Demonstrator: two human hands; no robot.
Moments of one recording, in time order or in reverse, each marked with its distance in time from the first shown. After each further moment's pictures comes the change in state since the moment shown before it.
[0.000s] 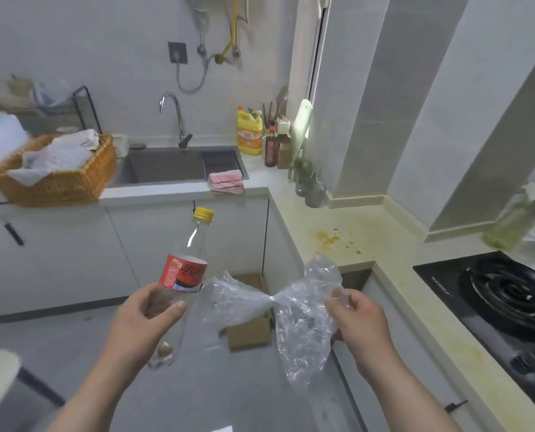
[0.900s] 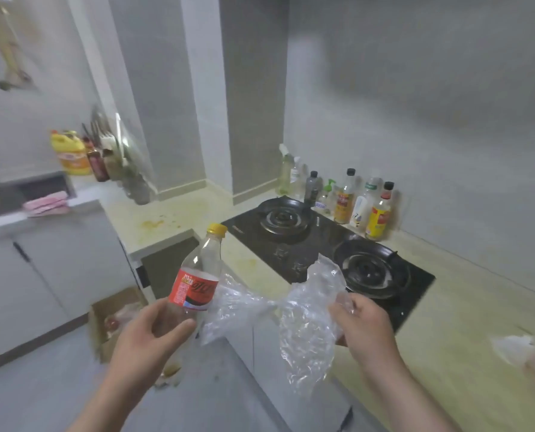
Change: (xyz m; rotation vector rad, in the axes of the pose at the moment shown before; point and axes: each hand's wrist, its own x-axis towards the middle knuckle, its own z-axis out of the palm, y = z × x) left_hand -0.351 0.110 0.275 0.104 -0.477 0.185; right_hand -0.260 0.136 -0.427 0.120 0.434 0.005
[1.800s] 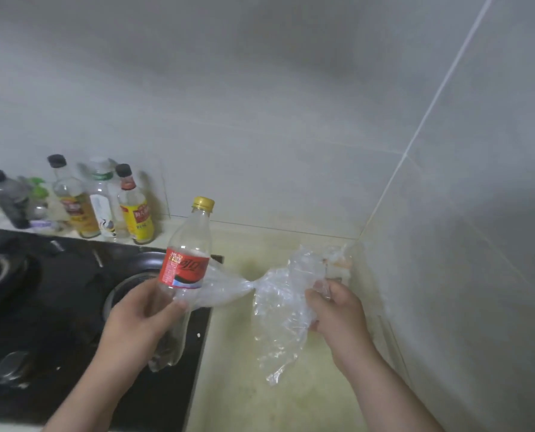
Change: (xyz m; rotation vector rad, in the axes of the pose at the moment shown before) left_hand 0.123 0.140 0.438 -0.147 -0.800 0.169; right_hand 0.114 0.090 -0.301 0.096 0.780 0.179
